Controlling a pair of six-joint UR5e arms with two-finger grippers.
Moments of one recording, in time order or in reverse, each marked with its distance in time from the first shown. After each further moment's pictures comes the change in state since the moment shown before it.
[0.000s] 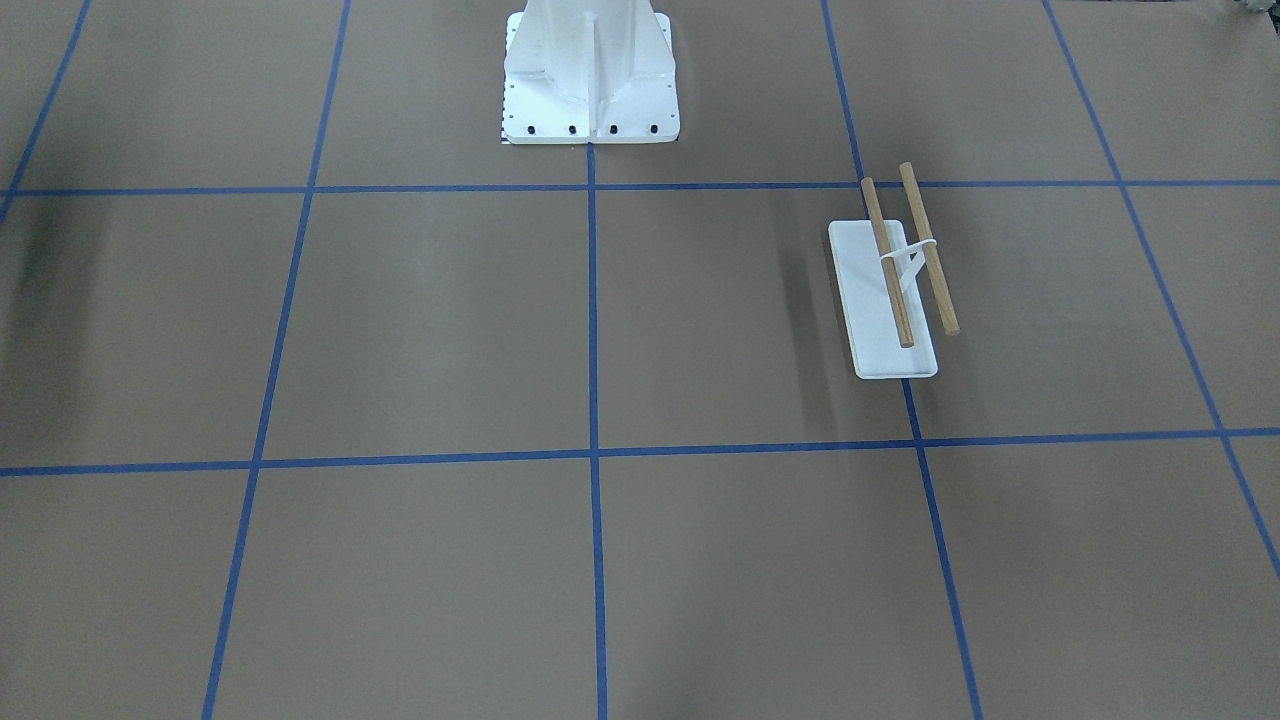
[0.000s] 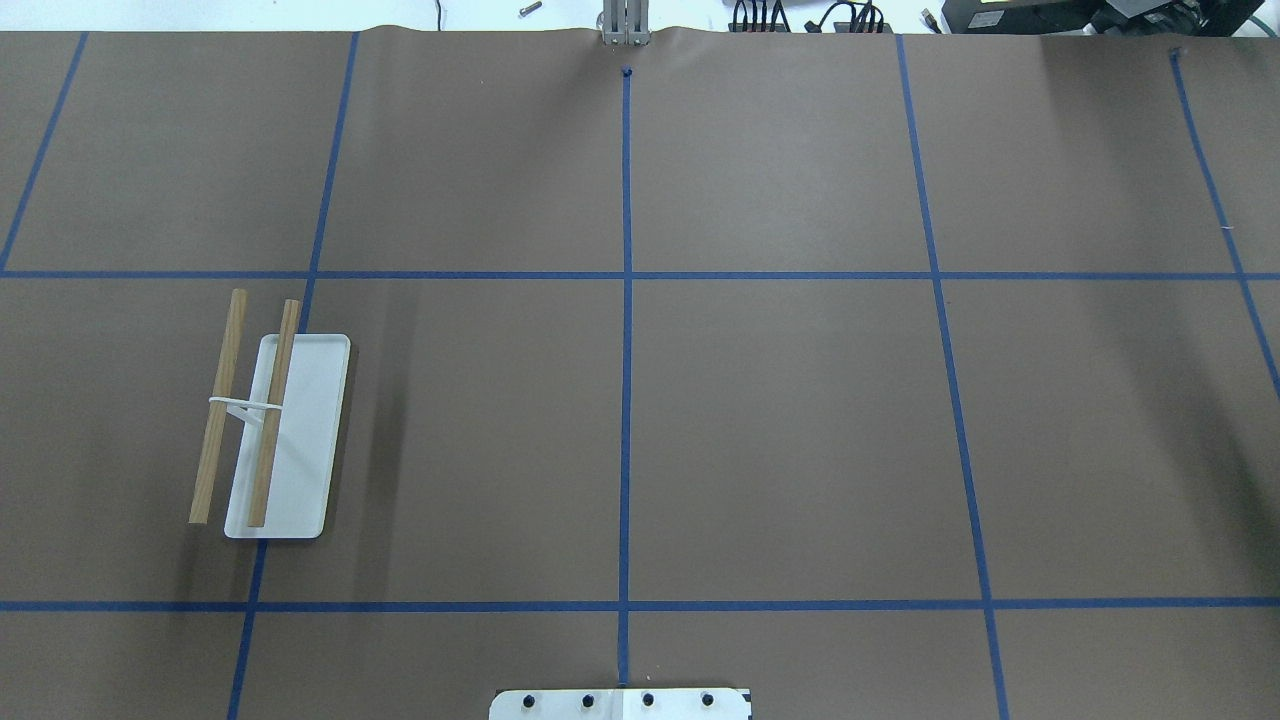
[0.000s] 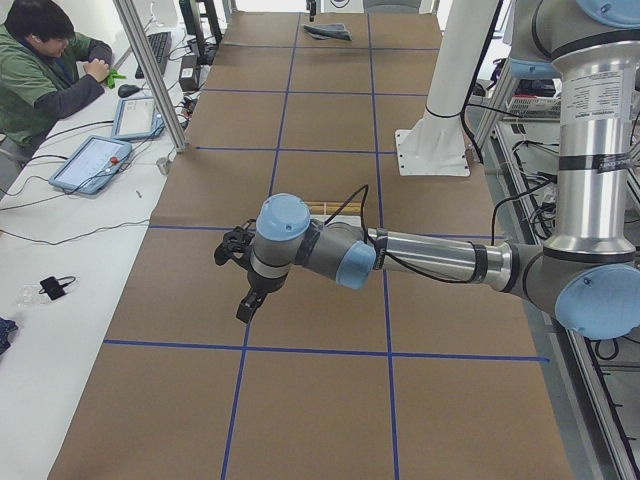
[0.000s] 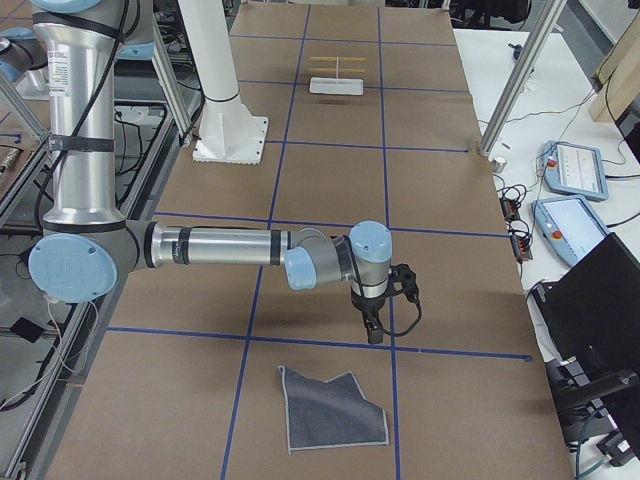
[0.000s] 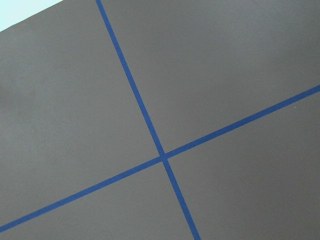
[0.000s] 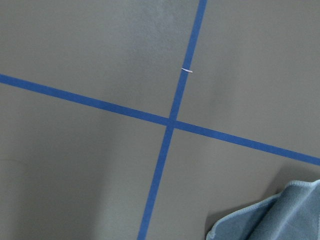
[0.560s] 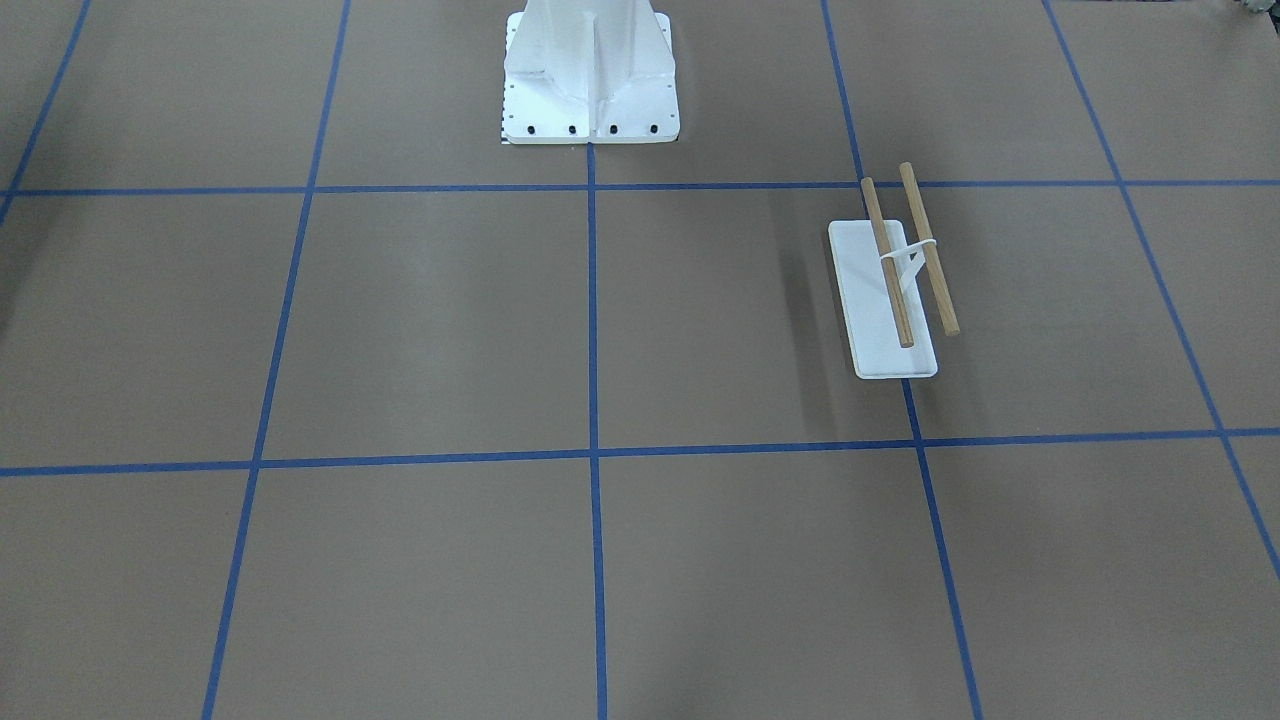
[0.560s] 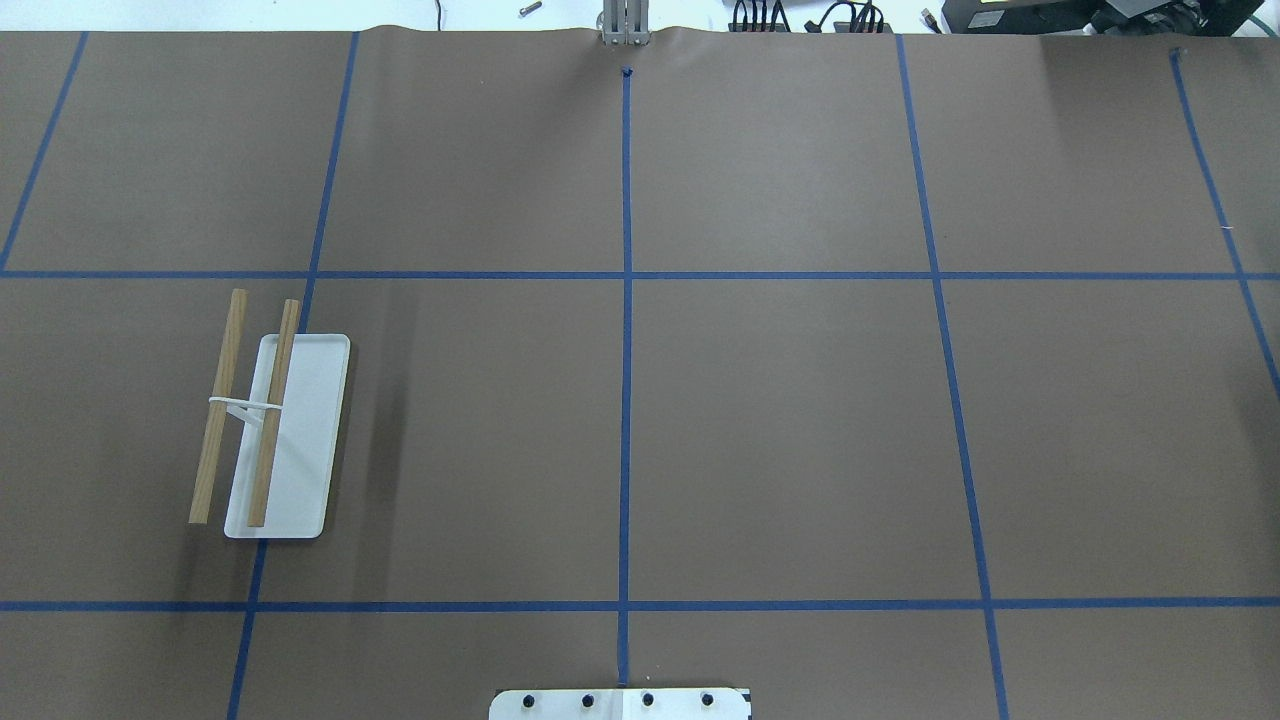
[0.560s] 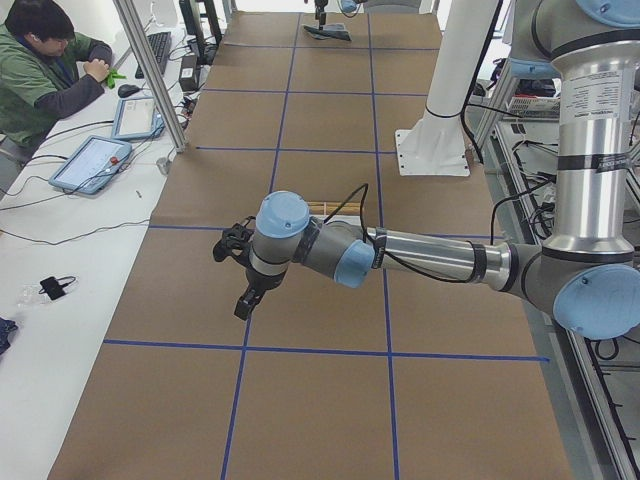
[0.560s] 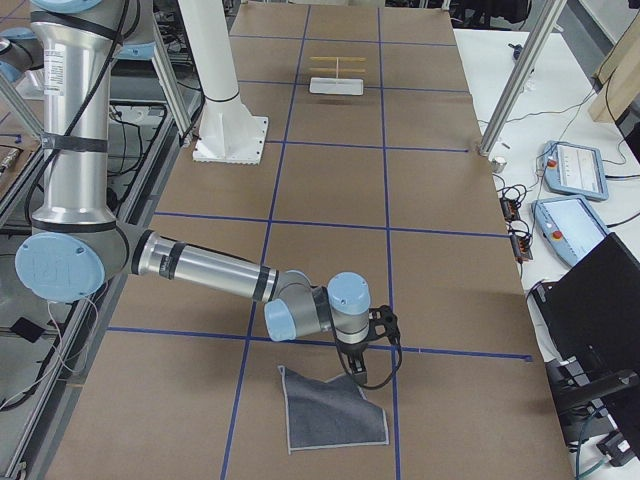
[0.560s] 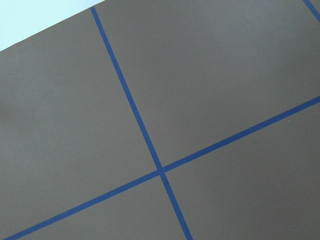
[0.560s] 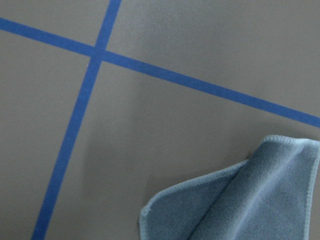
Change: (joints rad) left arm 0.001 -0.003 0.000 -0.005 0.000 -0.006; right arm 0.000 -0.043 -0.277 0.352 -0.032 0.002
